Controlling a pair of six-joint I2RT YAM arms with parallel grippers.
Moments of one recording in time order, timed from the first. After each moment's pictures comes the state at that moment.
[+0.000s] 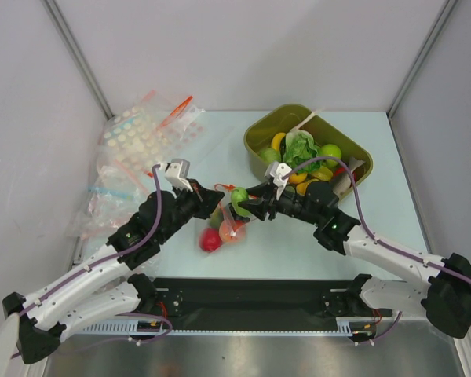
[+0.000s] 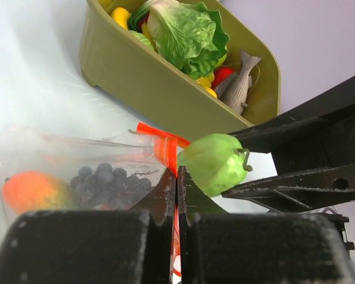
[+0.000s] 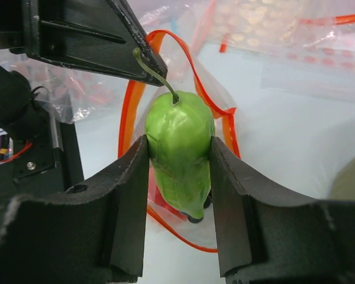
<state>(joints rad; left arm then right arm) -0.83 0.78 0.72 -0.11 -0.19 -0.61 0.80 1.11 0.68 0.44 -0.37 0.02</state>
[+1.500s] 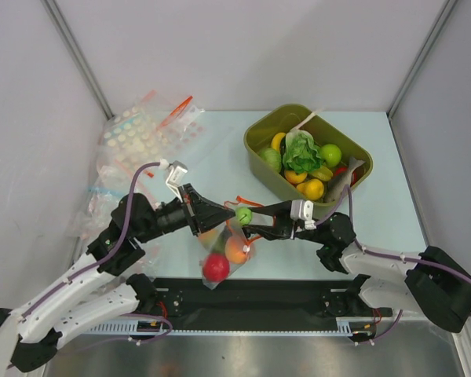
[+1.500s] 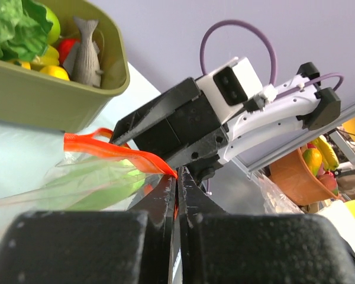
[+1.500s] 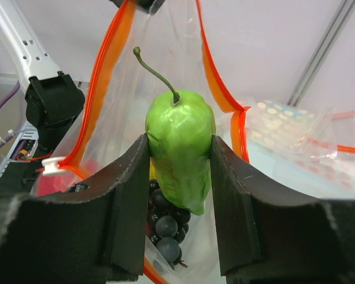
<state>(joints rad) -0.83 0.69 0.80 -0.10 0.34 -0.67 0.81 1.15 0.31 1.31 -0.60 0.04</state>
